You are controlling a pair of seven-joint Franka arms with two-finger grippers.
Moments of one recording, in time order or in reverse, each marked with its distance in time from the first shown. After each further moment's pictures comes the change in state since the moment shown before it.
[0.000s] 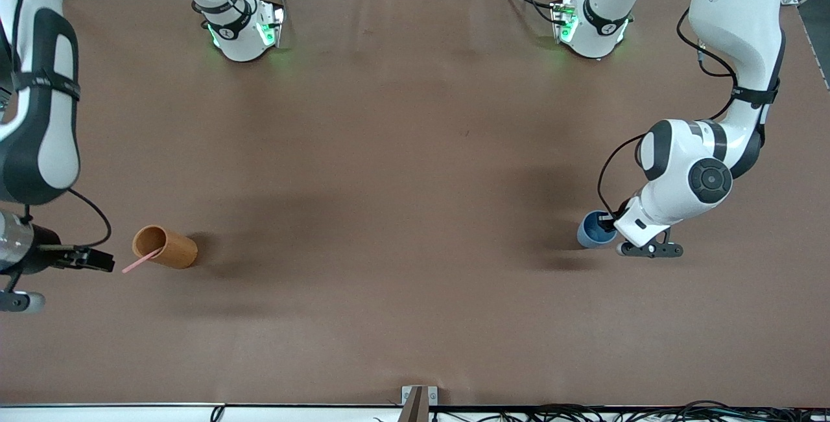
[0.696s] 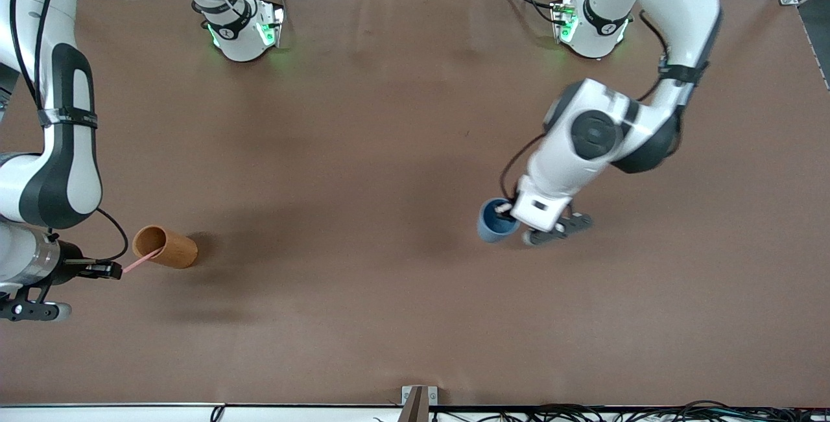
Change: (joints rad) left arm -0.150 0.027 -0.313 0.268 0.138 -0.172 -0.889; right arm -0.009 0.040 0.001 -0.047 0.002 0.065 -0.012
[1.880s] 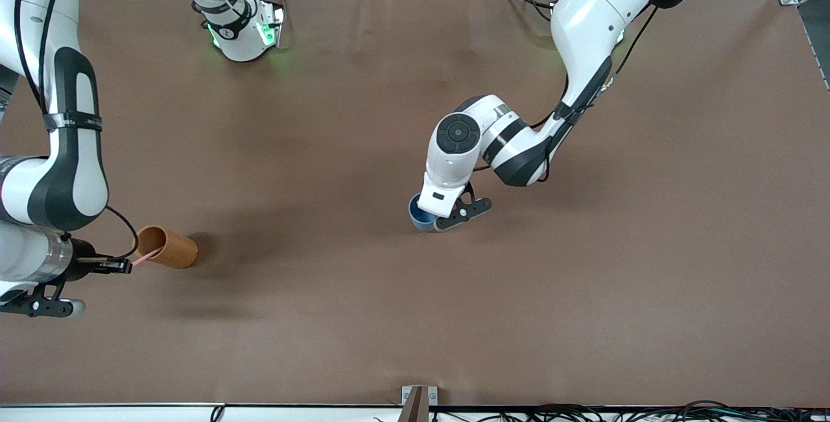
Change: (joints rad) left arm -0.160 0.267 -0.044 0.156 0.188 0.044 -0.325; right arm 0.000 0.001 0.000 -0.041 0.042 -0.007 0.009
